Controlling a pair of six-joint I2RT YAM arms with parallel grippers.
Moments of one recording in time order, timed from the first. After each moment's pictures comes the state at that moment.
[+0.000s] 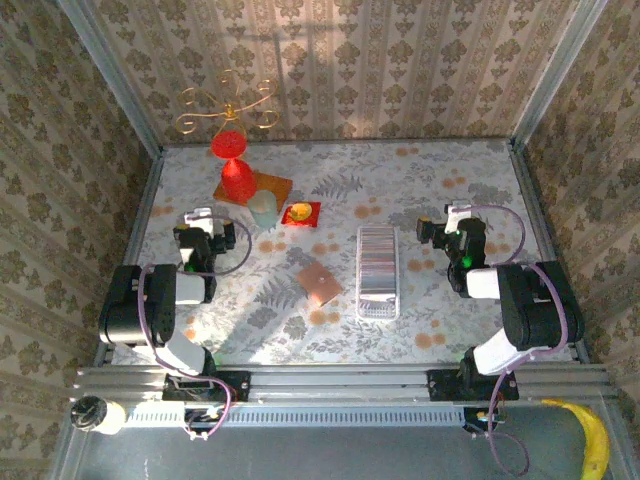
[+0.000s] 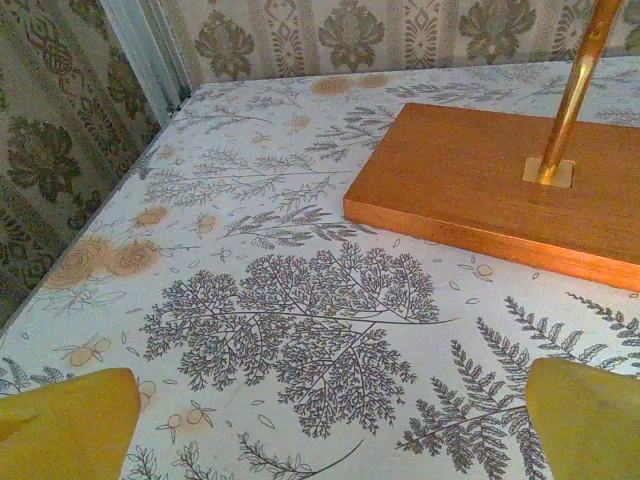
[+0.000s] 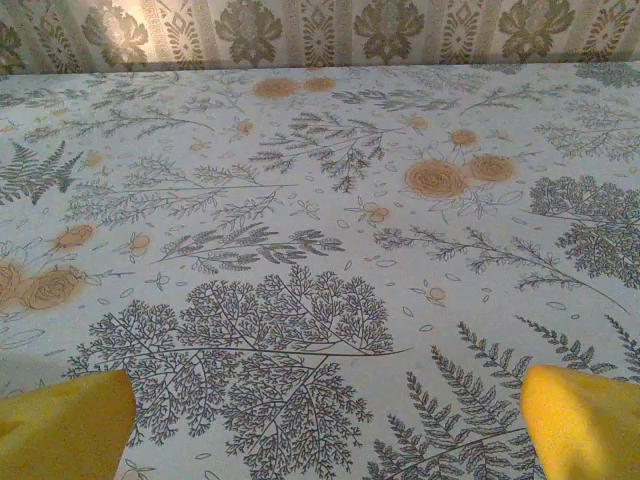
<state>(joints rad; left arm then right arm) -0.05 1.58 0.39 0.88 -0.16 0.06 0.01 1.56 0.43 0.77 0.02 0.02</state>
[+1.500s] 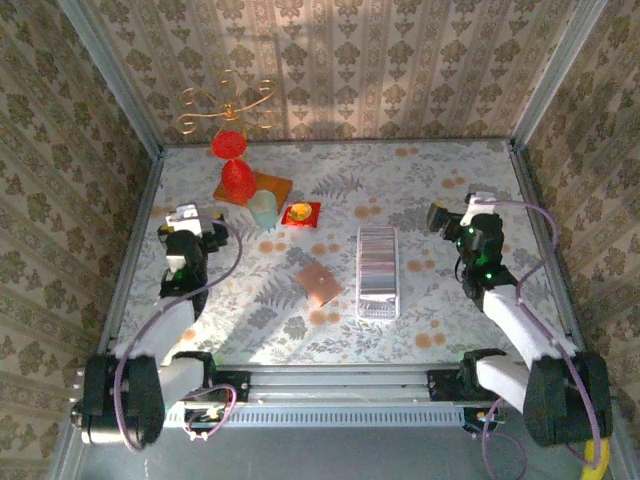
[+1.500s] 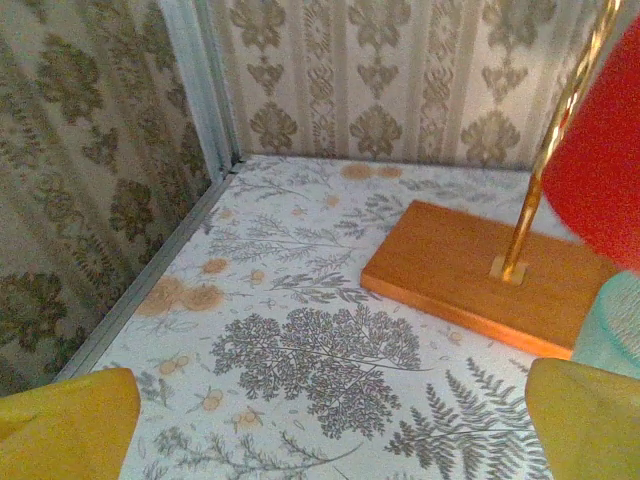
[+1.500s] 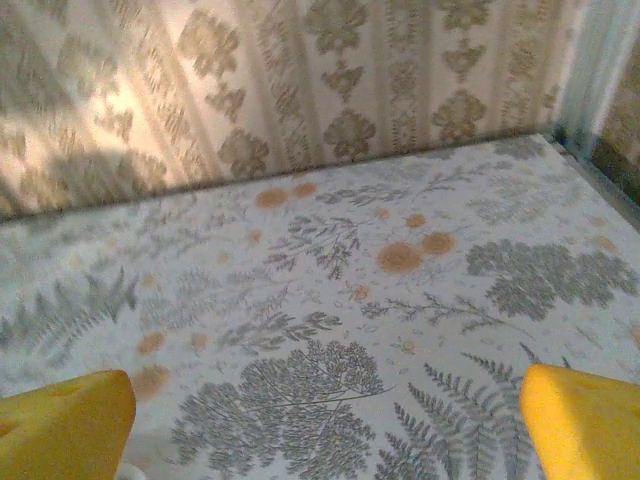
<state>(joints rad) -0.10 1.00 0.38 0.40 -0.27 -0.07 0.05 1.01 0.51 0.23 0.17 0.24</state>
